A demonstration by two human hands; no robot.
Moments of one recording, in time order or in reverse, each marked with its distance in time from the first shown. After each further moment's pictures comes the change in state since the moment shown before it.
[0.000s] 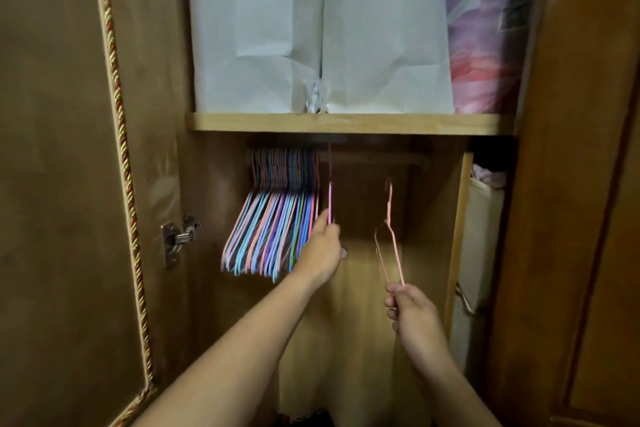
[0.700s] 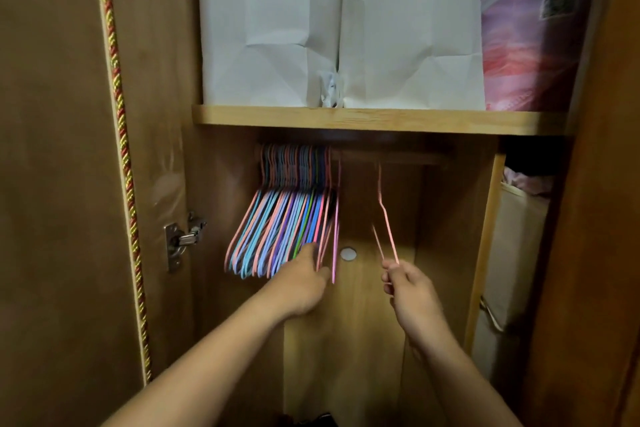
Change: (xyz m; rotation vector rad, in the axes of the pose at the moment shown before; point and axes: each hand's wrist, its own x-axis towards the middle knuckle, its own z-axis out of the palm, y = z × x) left_hand -0.010 -0.037 -0.046 0.490 -0.080 -0.124; right_hand 0.023 -0.040 0.028 -0.119 -0.038 -0.100
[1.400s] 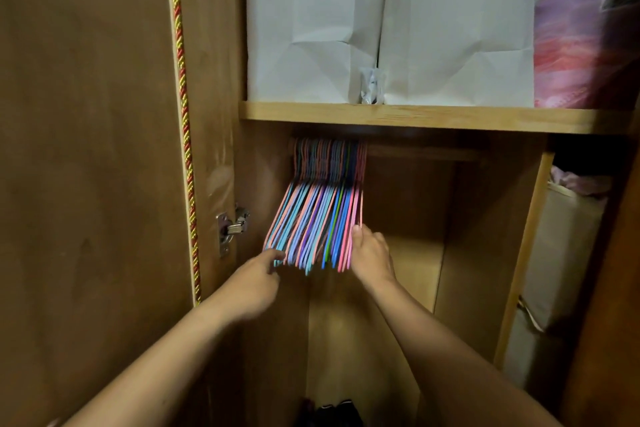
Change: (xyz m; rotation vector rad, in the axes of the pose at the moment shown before) left_hand -0.027 -0.094 -0.070 -0.003 0.092 -0.066; right_hand 0.070 0.001 0.125 -0.496 -0.078 -0.251
